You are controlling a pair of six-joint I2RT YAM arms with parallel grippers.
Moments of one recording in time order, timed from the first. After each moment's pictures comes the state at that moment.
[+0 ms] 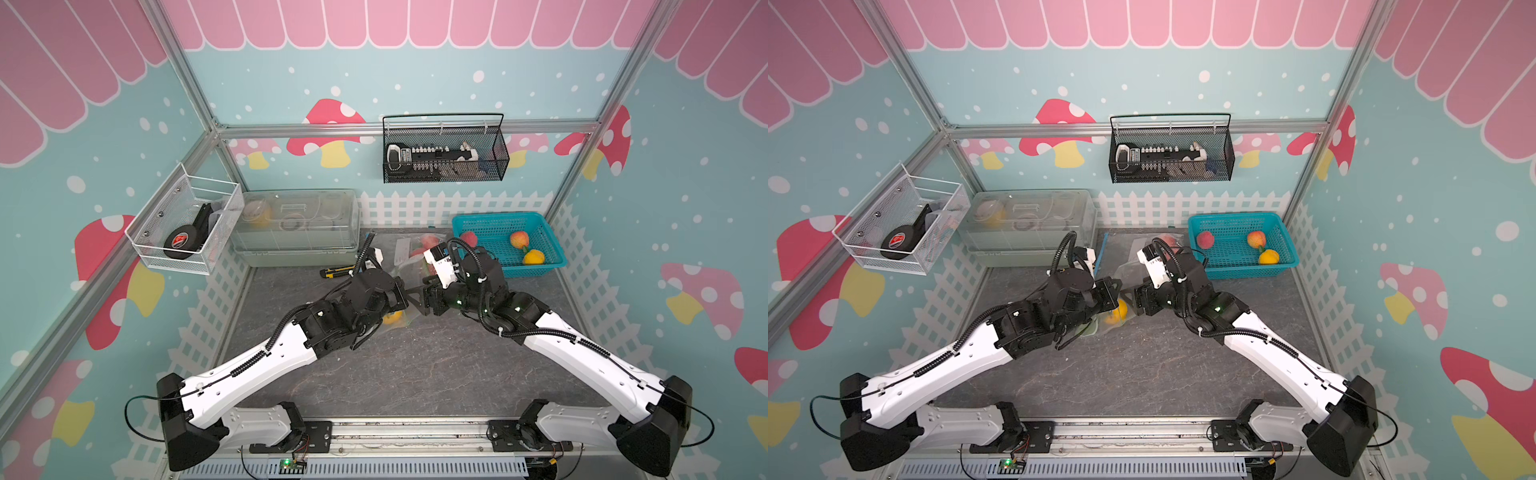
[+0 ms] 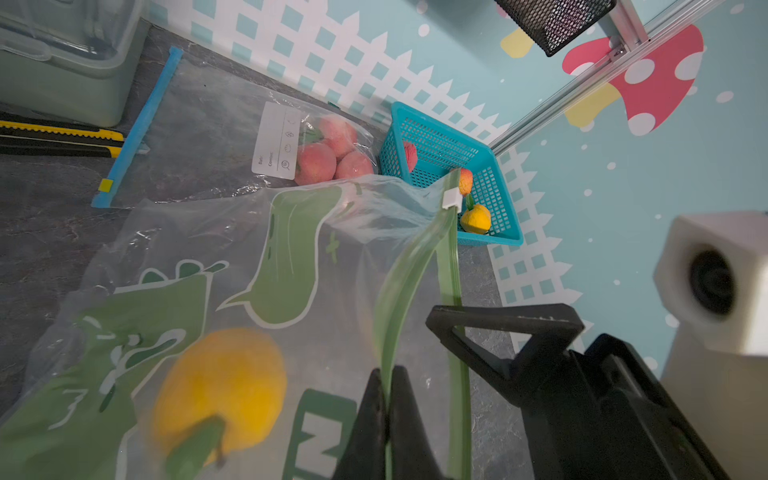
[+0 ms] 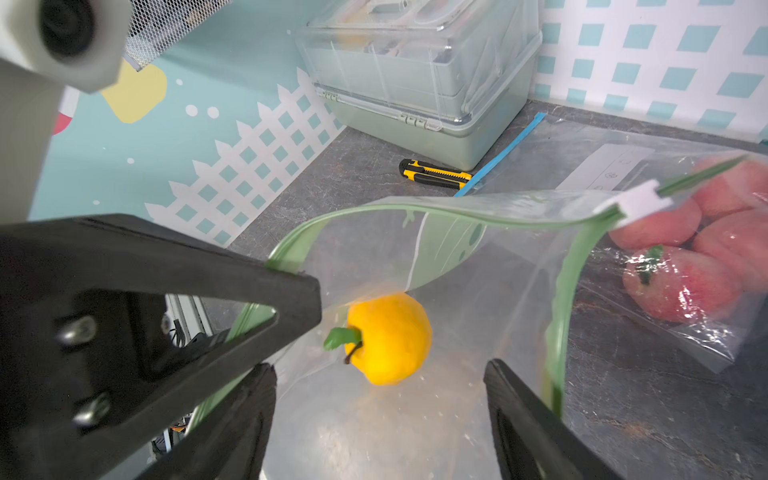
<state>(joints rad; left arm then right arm) -0.94 1.23 1.22 -0.49 -0.35 -0.89 0.73 1.20 1.12 -0.35 -0.22 0.27</state>
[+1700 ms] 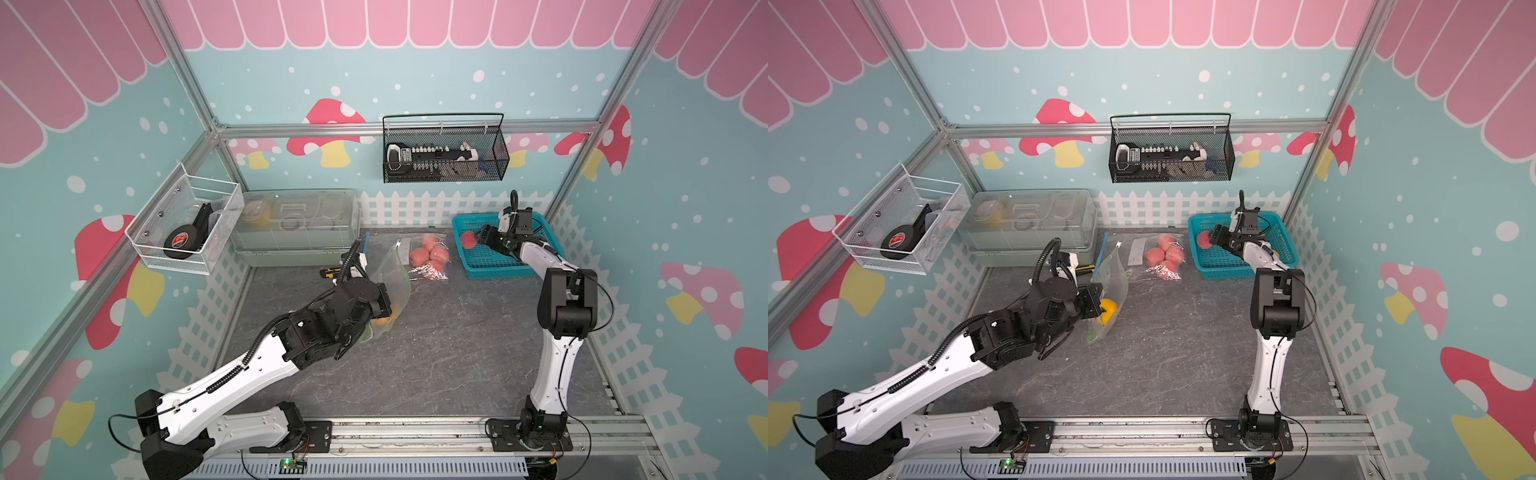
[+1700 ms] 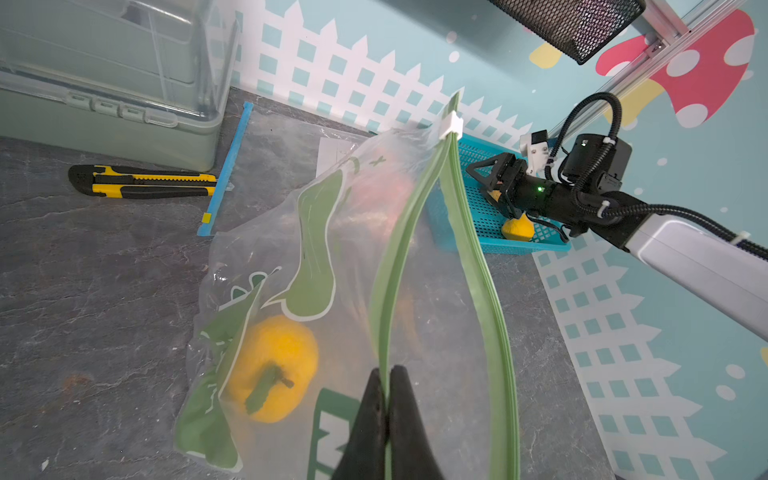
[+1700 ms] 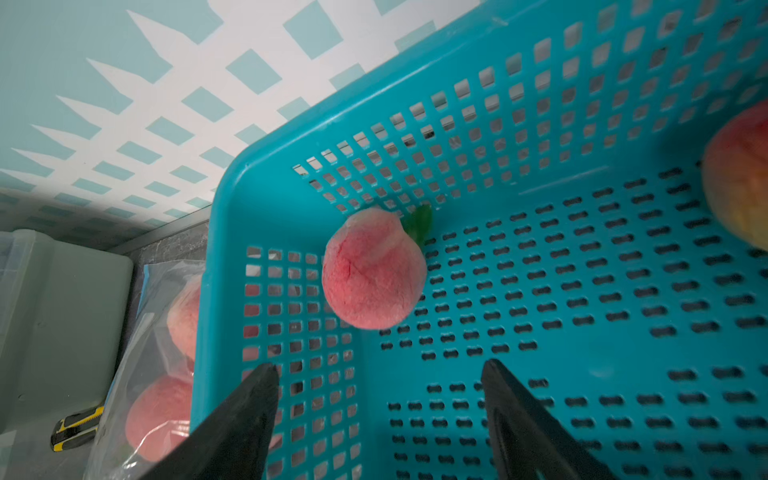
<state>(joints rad) -0.94 1.11 1.16 -0.57 -0.46 -0.79 -0.05 2.21 1.76 -0.26 -0.34 0.39</state>
